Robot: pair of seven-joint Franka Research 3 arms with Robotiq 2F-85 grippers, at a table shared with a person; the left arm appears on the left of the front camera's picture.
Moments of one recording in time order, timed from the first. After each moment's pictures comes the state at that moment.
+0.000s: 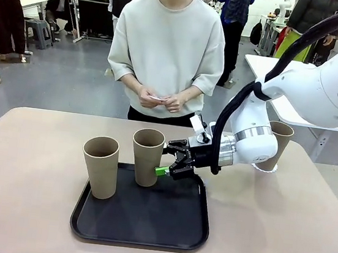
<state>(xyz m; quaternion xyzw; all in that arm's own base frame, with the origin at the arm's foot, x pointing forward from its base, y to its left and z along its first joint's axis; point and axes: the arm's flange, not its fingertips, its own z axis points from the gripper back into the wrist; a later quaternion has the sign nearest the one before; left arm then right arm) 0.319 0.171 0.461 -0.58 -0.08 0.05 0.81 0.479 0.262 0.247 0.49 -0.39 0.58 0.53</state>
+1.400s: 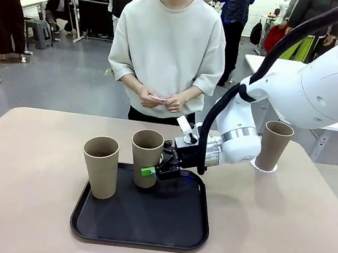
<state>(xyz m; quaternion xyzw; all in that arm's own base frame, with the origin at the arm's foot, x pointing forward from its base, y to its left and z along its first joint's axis) 0.319 0.171 0.461 -0.58 -0.08 0.05 0.81 0.478 0.302 0.238 0.53 -0.38 0.59 0.48</state>
